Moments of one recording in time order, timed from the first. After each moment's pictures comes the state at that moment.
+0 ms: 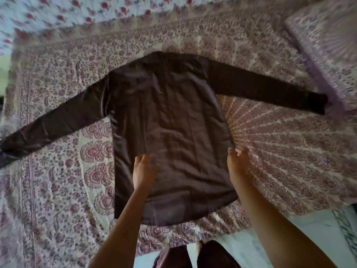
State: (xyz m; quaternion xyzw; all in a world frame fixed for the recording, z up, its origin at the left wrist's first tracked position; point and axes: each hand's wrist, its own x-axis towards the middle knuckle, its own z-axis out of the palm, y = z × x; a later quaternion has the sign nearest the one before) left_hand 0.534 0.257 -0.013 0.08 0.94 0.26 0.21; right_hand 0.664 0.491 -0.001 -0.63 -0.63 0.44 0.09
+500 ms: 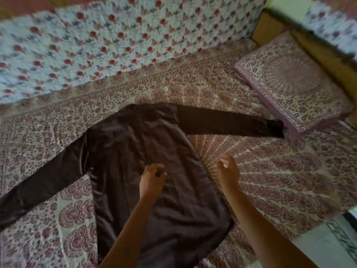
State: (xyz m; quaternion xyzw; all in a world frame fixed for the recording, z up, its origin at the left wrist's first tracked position) left_hand 0.495 0.400 0.050 0.21 0.89 0.36 0.20; right_hand 0.639 0.575 0.055 -0.59 -0.64 0.45 0.19
